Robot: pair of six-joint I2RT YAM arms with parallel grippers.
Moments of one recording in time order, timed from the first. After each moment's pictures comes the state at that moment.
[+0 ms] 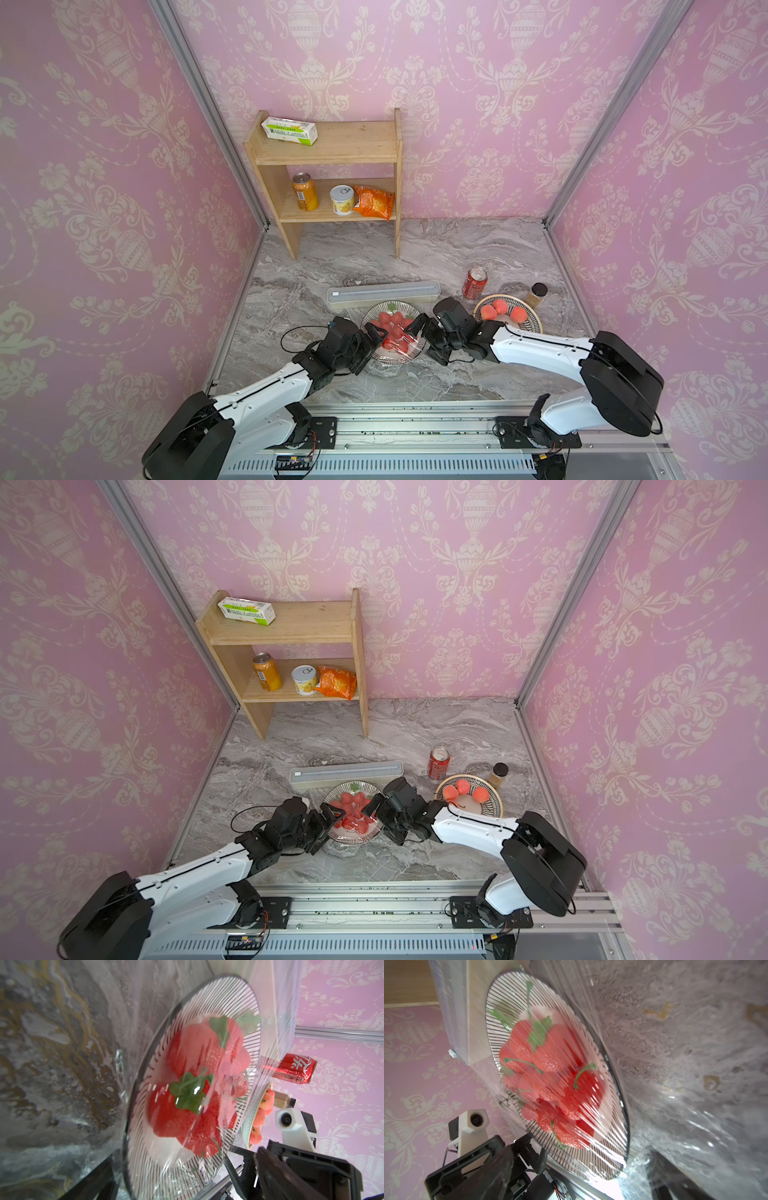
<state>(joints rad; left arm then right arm) -0.64 1.05 0.30 0.05 0.17 -1.43 0.79 1.46 0.72 -0.10 -0.21 1.43</state>
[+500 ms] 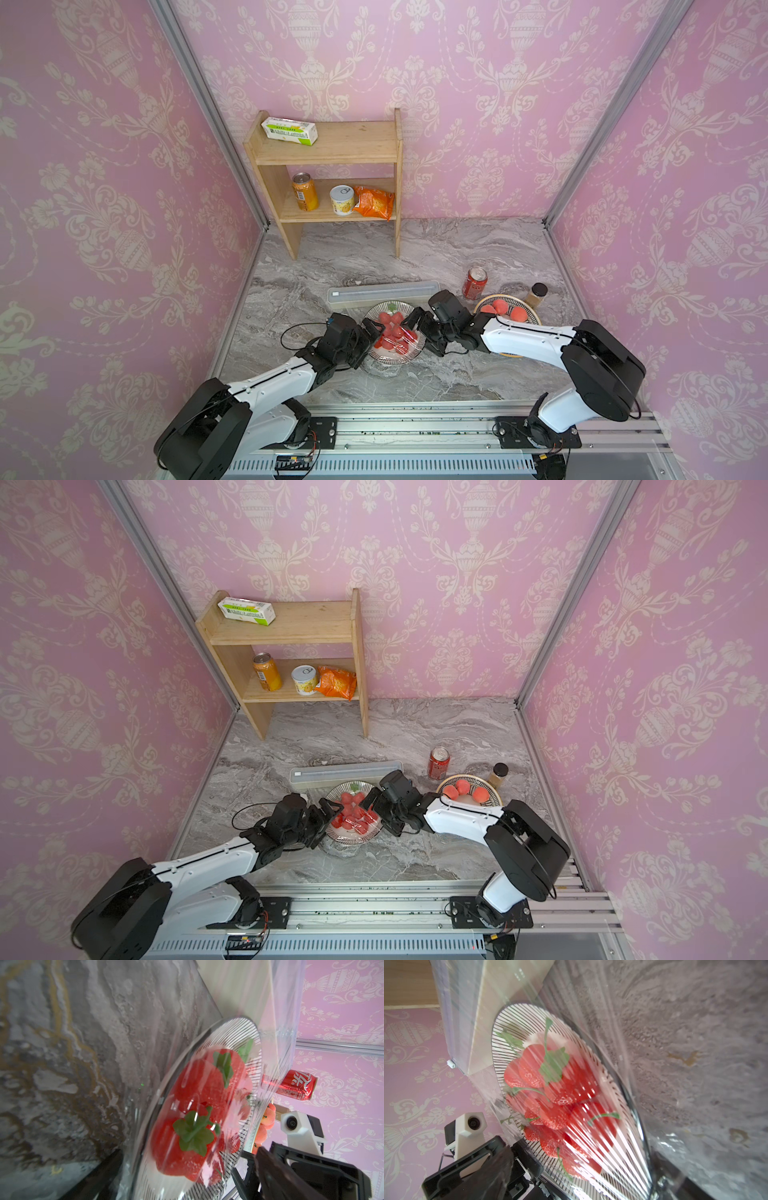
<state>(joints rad) -0.58 1.14 0.30 0.14 0.17 -1.38 0.76 1.57 0.79 -0.09 -0.22 1.35</state>
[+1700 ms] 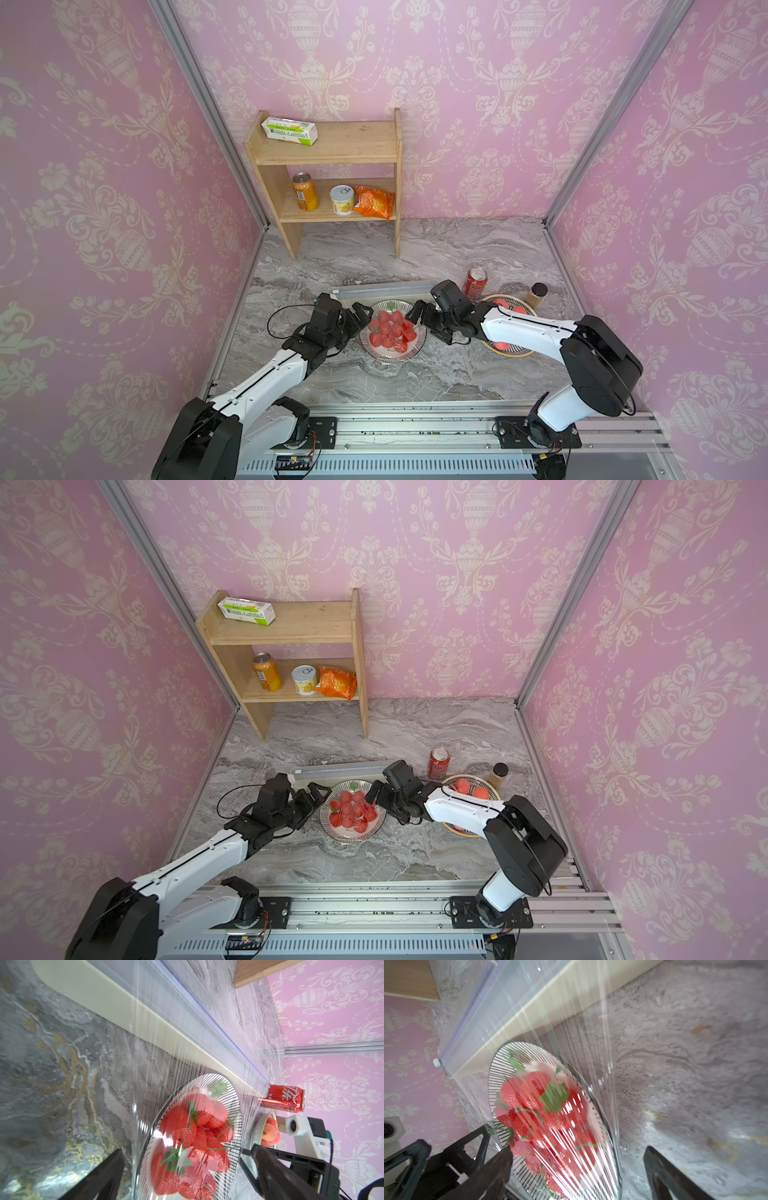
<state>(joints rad) -0.39 1.06 0.43 -0.07 0.18 -1.08 0.69 1.57 0.87 -0.22 -0.17 1.09</state>
